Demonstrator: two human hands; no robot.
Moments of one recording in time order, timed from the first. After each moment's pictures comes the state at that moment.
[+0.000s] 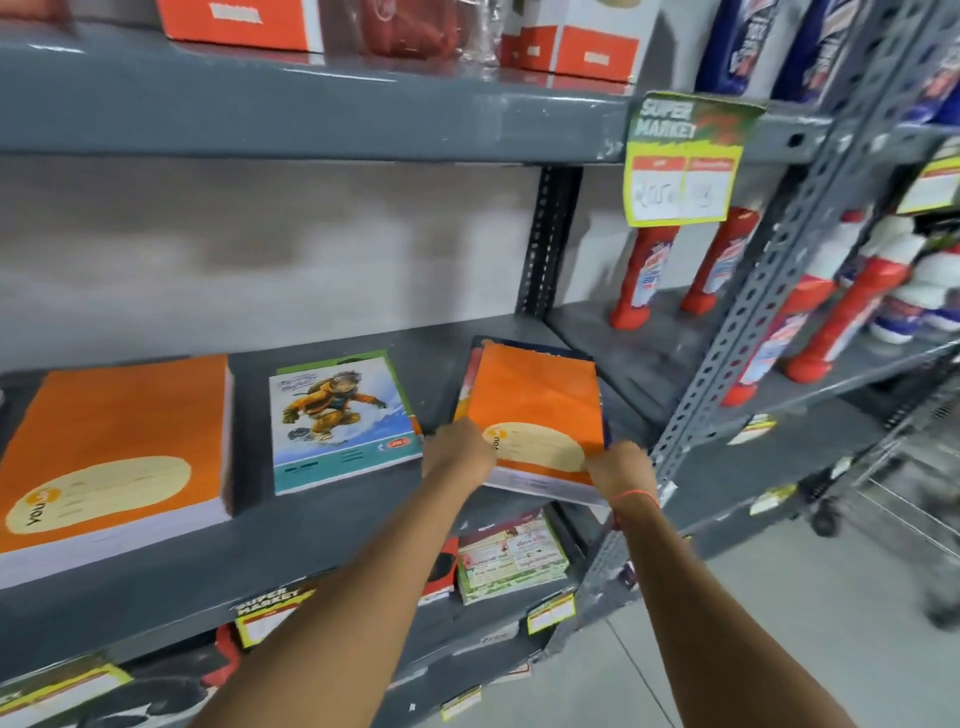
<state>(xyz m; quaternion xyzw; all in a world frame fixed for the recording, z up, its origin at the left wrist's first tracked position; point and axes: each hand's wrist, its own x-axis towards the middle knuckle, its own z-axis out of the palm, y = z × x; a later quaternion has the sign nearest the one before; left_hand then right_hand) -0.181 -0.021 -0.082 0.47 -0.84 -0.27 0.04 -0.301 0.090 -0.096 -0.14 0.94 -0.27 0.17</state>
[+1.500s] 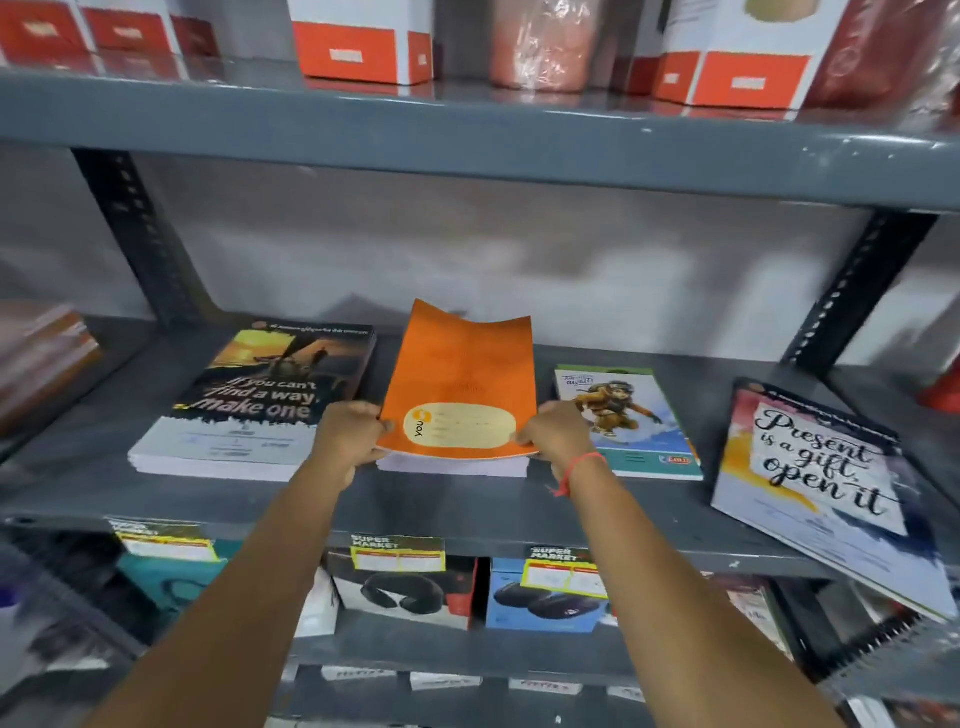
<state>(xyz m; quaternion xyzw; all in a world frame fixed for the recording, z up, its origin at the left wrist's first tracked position) 0.176 -0.136 -0.056 0.64 -0.47 -0.48 0.37 -0.024 -0.101 -0.062 -0.37 0.76 -0.39 0.37</state>
